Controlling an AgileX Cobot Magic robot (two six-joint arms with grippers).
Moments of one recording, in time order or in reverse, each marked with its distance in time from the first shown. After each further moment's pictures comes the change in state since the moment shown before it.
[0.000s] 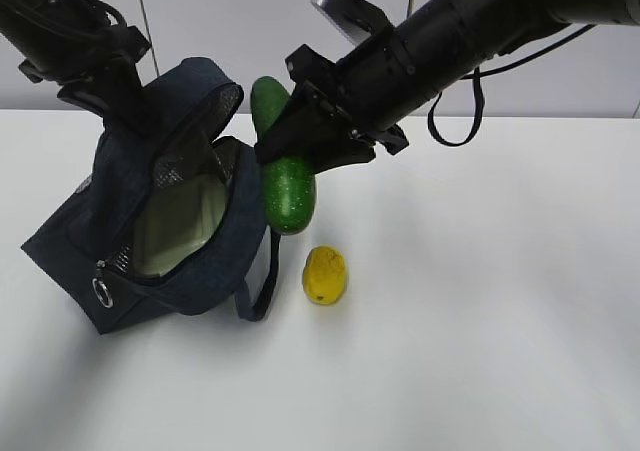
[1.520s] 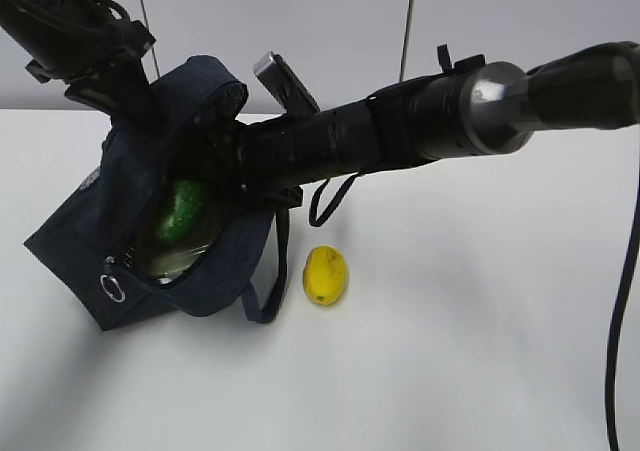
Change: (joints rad) left arm 0.001 0.000 0.000 -0.039 0.000 0.010; right arm 0.159 0.229 0.048 0.644 -0.415 -0.415
